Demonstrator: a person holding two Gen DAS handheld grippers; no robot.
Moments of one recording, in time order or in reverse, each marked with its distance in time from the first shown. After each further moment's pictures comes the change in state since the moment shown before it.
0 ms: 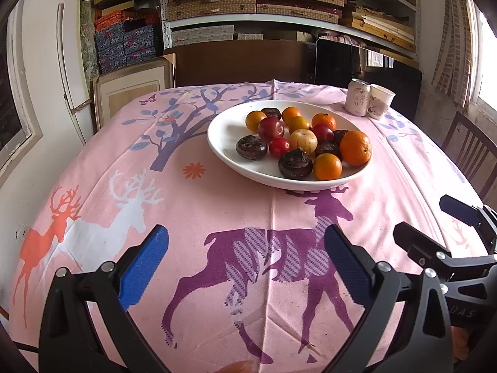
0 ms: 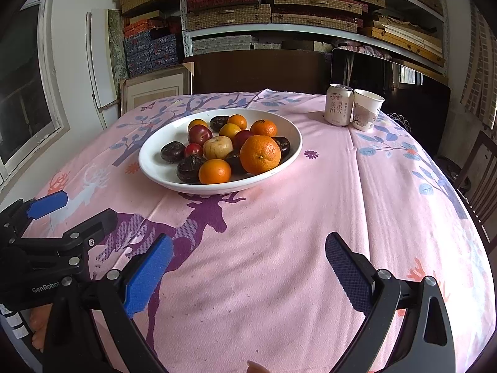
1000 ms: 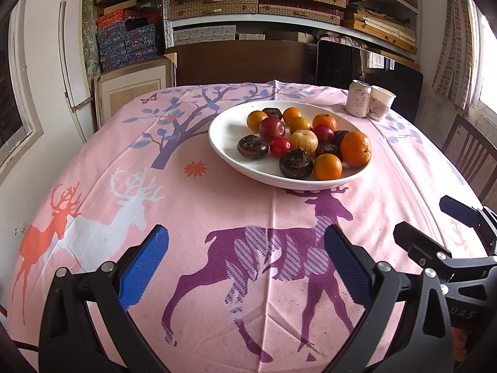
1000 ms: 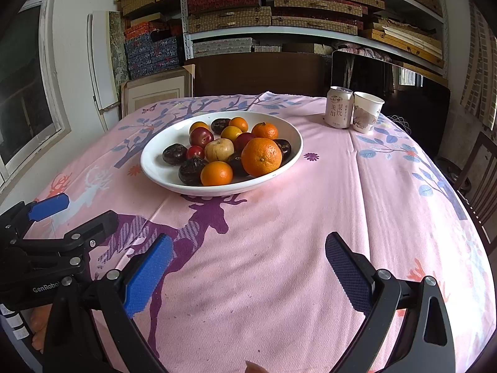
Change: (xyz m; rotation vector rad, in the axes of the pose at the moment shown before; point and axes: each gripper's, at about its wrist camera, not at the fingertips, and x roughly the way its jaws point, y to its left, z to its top) left arm -0.002 0.003 -0.001 -0.010 -0.002 -0.001; right arm -0.001 0.002 0.000 -0.002 -0.004 0.001
